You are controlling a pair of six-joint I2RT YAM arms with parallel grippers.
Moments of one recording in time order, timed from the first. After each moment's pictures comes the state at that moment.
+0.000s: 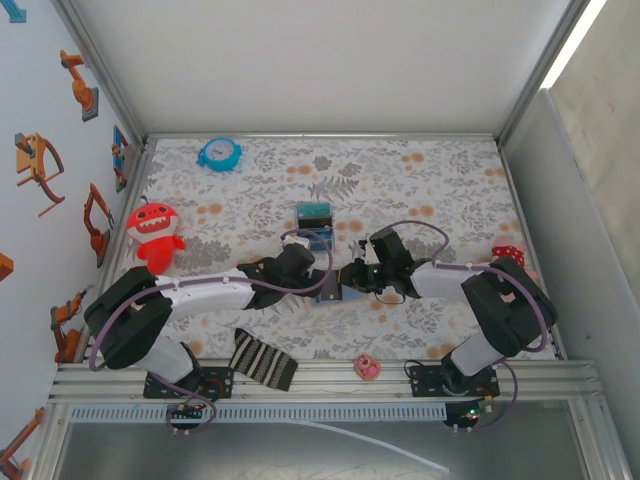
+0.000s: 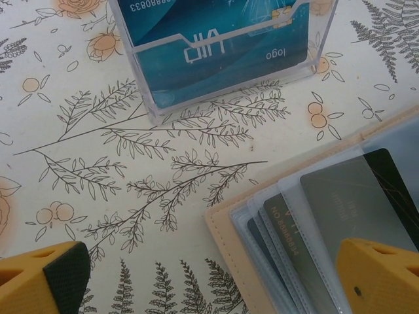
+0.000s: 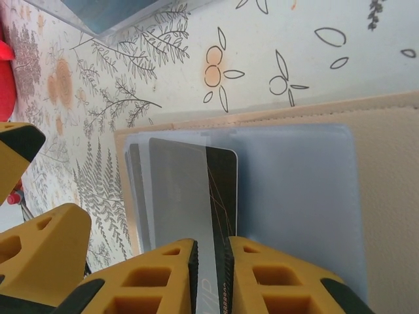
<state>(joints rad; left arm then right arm) -0.99 1.52 0.75 -0.19 -0.35 -0.52 0.60 1.56 0.58 0.11 -0.51 0.83</state>
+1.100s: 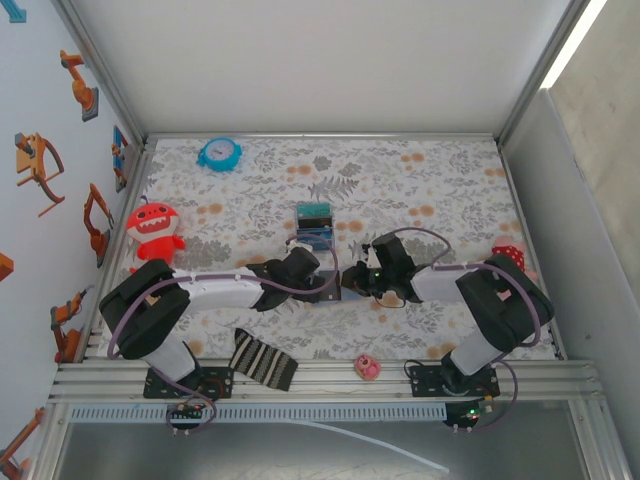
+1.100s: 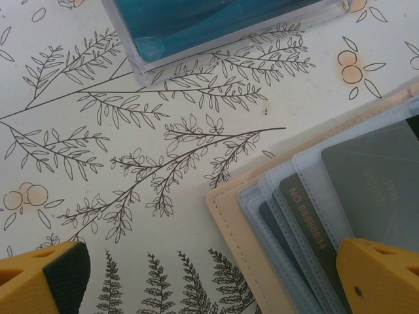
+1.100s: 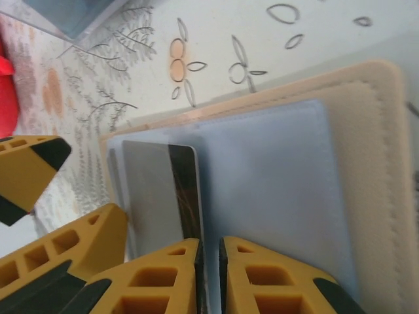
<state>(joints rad) -1.00 1.60 0.76 -0.21 -0.34 -0.52 0.59 1.59 0.52 0.23 -0.52 0.91</state>
